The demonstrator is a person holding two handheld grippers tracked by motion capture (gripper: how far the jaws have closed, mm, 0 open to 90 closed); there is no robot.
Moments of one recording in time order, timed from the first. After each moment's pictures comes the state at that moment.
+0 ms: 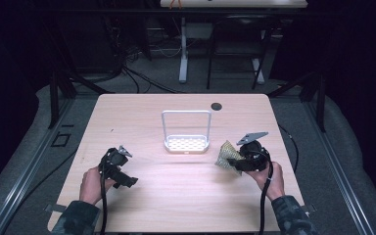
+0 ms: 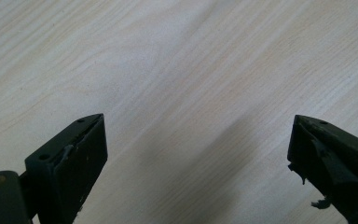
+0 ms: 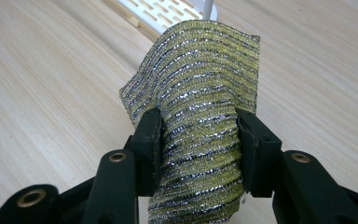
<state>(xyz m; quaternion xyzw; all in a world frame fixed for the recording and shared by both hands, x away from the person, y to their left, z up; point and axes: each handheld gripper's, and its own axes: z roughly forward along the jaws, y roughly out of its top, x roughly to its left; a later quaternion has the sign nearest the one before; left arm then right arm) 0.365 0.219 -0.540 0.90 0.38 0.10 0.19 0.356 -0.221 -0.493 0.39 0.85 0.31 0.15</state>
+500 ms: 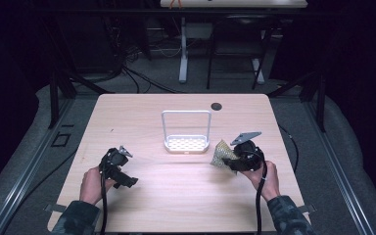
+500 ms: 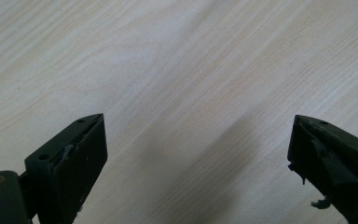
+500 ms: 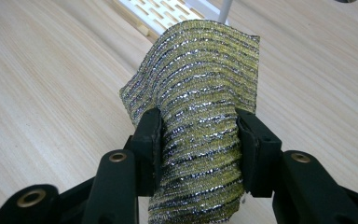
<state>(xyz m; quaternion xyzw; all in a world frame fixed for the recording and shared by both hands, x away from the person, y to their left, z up) 0.364 0.218 -0.541 0.90 0.38 0.10 0.19 0.355 -0.204 -0.491 0.37 0.86 0.31 0.16</state>
